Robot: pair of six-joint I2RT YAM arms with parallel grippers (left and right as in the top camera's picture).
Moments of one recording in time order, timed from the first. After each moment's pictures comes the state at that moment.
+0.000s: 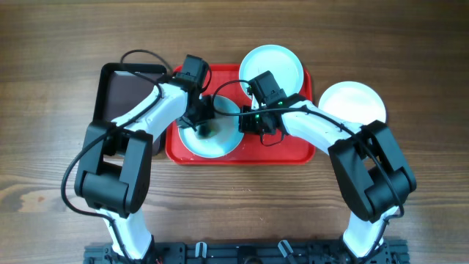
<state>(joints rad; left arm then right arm) -0.33 1.96 1.26 -0.73 0.05 -0.54 0.52 1.95 1.14 -0.37 -0.30 0.60</state>
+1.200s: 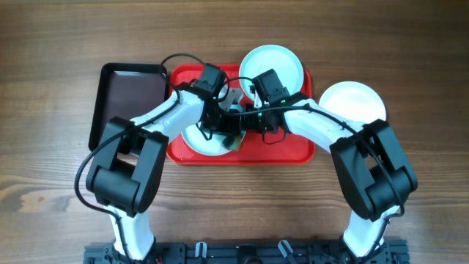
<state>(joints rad) -0.43 1.99 1.23 -0.58 0.46 -0.18 0.50 1.96 1.14 -0.37 -0.31 0.60</state>
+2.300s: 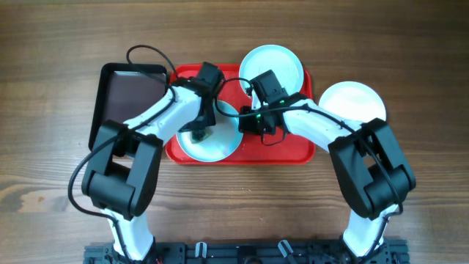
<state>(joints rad) -0.41 1.97 1.27 -0.80 -0.18 -0.56 0.49 1.97 1.14 -0.37 -0.40 0.57</state>
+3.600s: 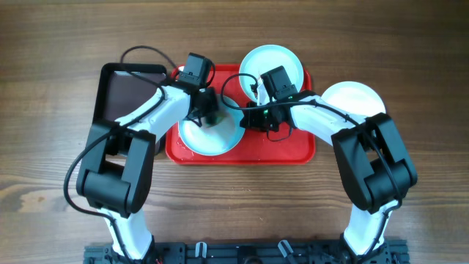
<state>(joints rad) -0.35 1.96 1.24 -0.55 -0.02 -0.62 0.43 2.00 1.14 -0.32 -0.51 0.53</state>
